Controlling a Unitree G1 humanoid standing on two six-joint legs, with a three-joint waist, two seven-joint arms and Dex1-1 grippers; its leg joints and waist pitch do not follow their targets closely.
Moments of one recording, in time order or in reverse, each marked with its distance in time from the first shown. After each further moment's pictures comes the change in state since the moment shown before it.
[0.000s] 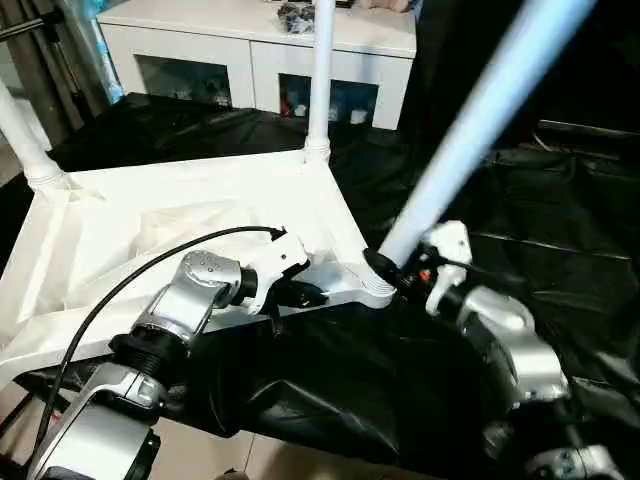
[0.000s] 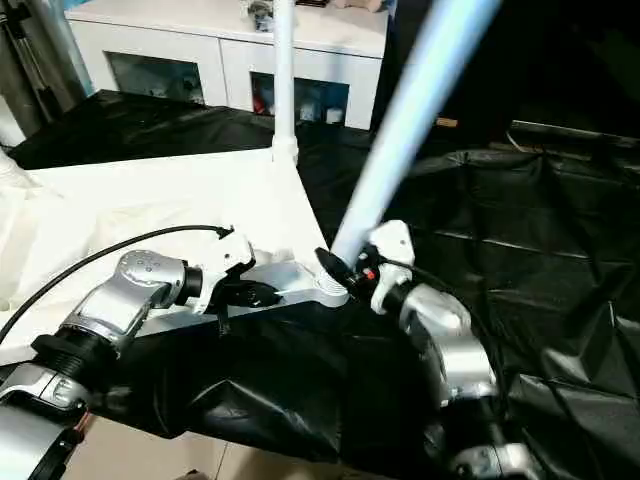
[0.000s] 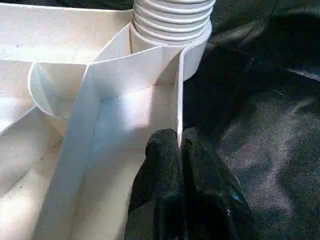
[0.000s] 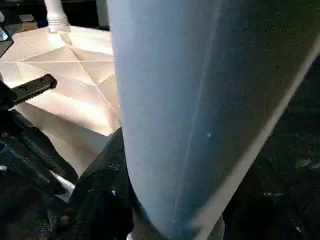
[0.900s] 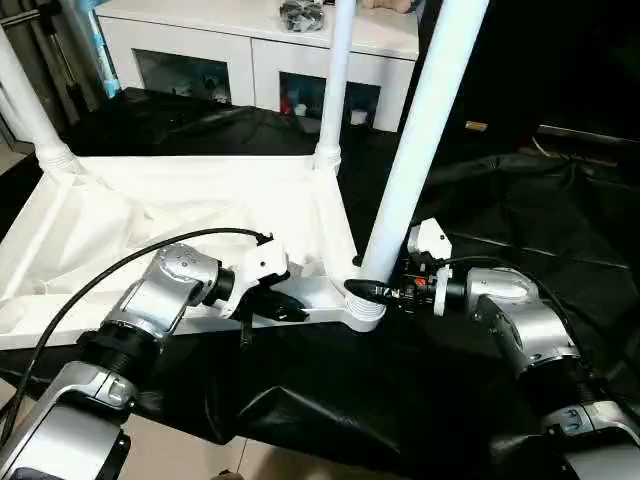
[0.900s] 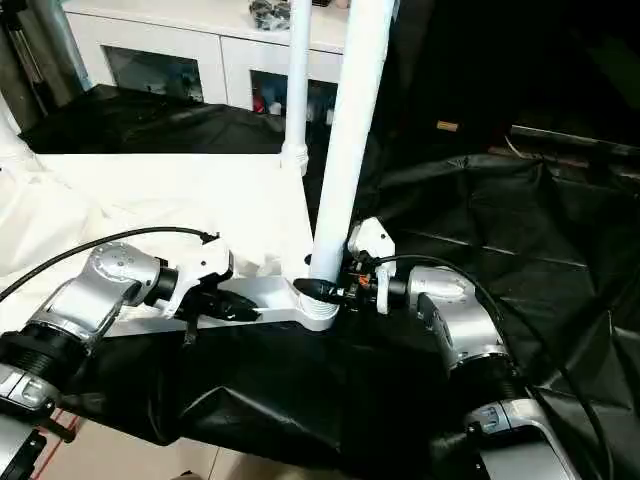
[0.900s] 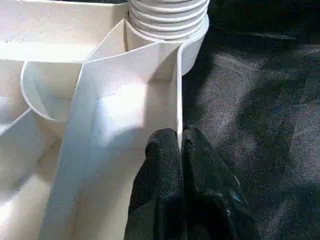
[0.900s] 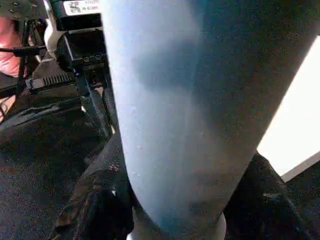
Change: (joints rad) left arm 0.006 0.101 -0.034 -0.047 -0.001 -0.044 -0.201; right arm -0.134 -0.091 0.077 0.169 0.029 -0.027 0.451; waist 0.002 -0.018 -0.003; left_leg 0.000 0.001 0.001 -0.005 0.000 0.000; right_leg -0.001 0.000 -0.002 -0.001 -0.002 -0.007
